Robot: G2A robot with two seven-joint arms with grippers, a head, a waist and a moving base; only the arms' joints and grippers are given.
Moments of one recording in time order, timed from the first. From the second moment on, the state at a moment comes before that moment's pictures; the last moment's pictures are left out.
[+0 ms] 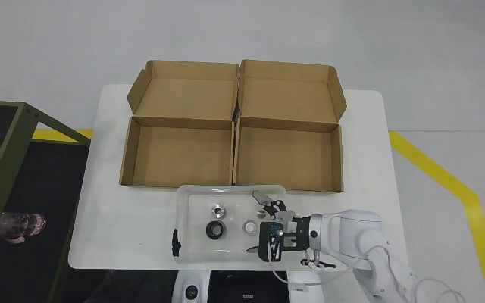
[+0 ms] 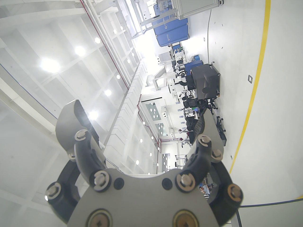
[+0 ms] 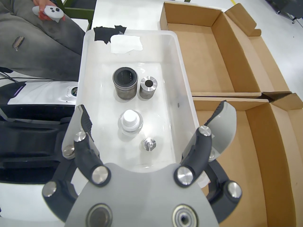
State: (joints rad) left arm -0.19 -0.18 -0.57 -1.44 2.04 -0.23 0.13; right arm -1.48 -1.17 1.19 -2.11 -1.43 -1.01 0.42
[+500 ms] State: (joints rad) left arm -0.19 -0.18 -0.57 -1.44 2.04 -0.23 0.13; right arm -1.44 -1.16 1.10 -2.08 -1.40 -0.95 0.56
